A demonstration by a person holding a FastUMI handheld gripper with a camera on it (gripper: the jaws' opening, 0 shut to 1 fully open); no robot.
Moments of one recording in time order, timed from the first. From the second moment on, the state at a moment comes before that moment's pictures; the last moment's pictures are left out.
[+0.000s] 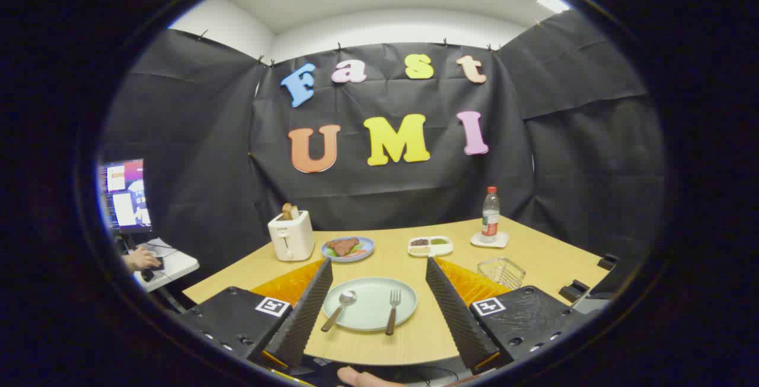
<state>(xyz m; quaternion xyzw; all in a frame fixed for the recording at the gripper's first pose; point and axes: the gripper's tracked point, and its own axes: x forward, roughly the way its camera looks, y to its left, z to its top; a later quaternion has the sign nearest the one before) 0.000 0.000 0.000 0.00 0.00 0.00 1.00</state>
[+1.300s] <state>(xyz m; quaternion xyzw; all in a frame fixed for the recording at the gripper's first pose) 0.008 0.007 0.011 -0.05 0.05 -0.01 1.00</state>
